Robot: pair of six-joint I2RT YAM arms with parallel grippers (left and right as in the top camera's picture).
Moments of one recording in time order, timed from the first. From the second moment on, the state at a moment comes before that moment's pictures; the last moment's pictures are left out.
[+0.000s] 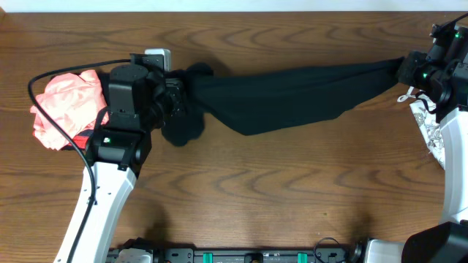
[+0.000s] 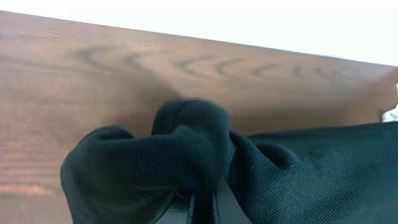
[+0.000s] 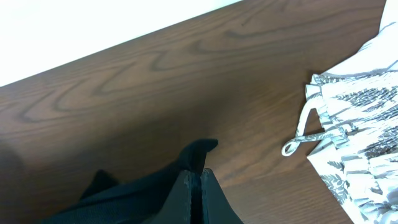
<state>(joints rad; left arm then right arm) -0.16 1.20 1.04 -0.38 0.20 -0.25 -0.27 1.51 1.39 -0.64 -0.16 0.17</state>
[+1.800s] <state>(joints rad) -0.27 1.59 1.04 -0.35 0.27 -0.33 -0.25 1.54 1.10 -0.76 -0.19 0.09</state>
